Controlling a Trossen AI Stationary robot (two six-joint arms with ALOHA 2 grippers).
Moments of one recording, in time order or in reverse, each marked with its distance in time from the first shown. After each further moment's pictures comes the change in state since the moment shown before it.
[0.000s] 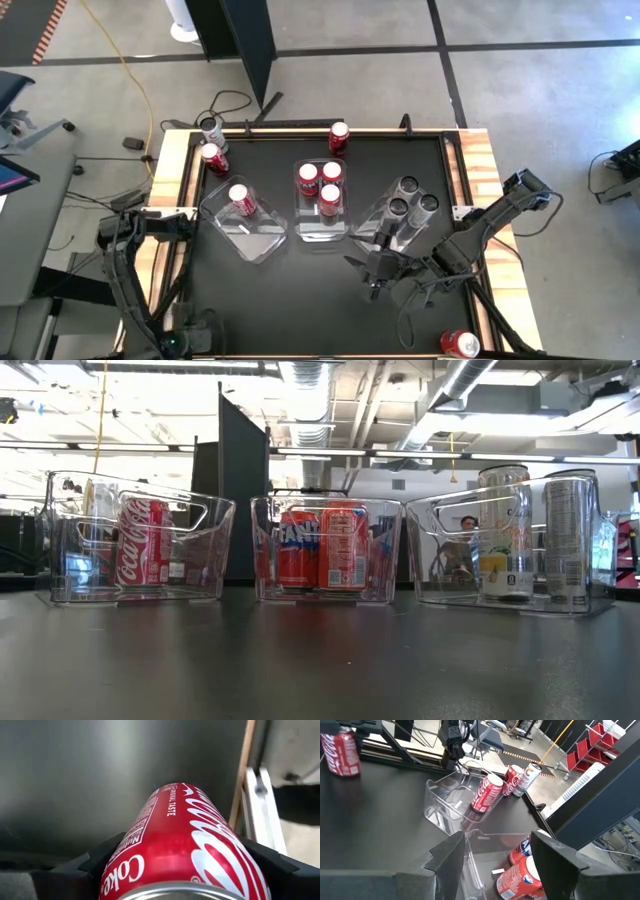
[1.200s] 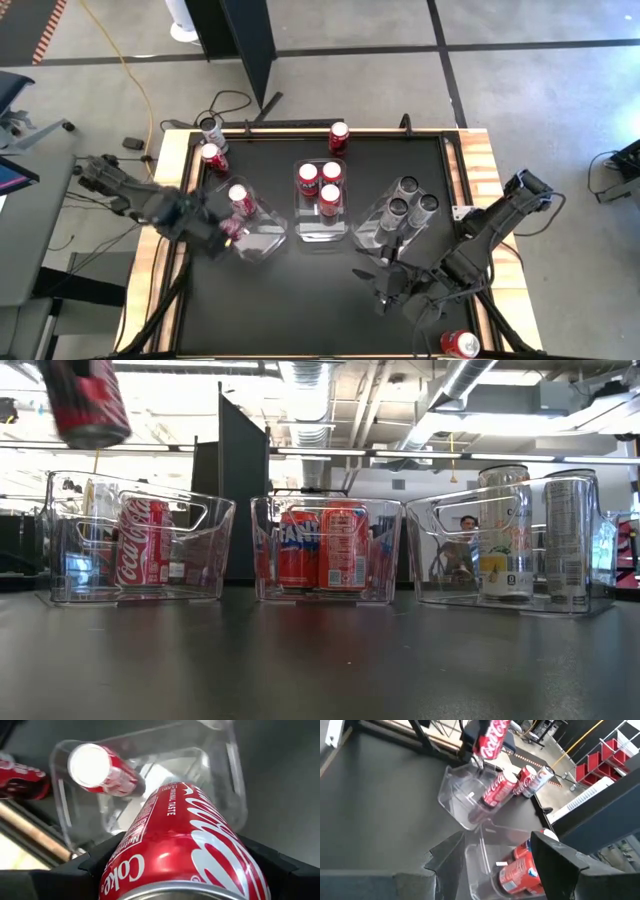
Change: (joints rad) left arm 0.774 -0.618 0.000 -0.429 -0.275 0.248; right arm 0.079 0.000 -0.021 -0.050 0.002 -0.034
